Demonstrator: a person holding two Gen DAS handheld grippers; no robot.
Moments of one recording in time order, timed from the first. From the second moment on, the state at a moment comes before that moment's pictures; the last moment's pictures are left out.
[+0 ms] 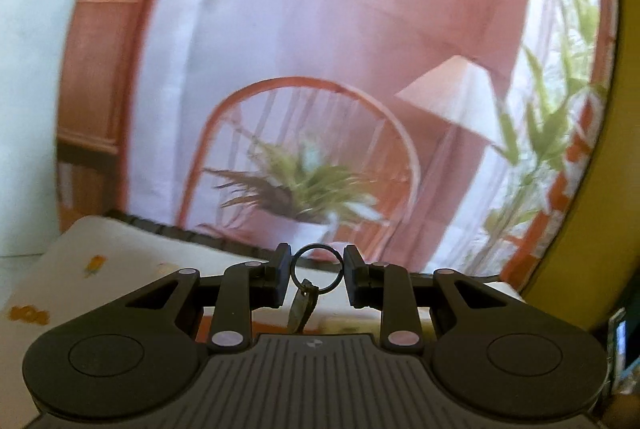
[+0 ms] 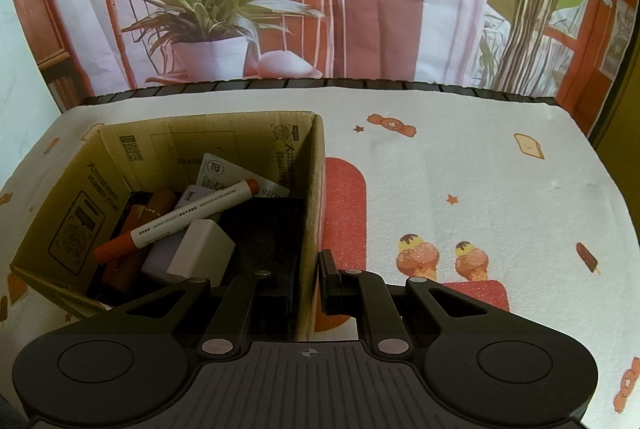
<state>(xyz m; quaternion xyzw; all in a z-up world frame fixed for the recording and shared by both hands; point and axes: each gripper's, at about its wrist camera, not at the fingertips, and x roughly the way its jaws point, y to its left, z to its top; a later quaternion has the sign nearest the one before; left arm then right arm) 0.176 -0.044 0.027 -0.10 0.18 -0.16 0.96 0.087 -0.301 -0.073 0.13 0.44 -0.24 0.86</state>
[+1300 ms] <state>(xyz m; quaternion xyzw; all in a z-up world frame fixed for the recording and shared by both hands) 0.216 -0.138 -0.071 -0.04 0.36 -0.28 0.89 0.086 -0.301 -0.075 0.13 0.44 -0.24 0.86</state>
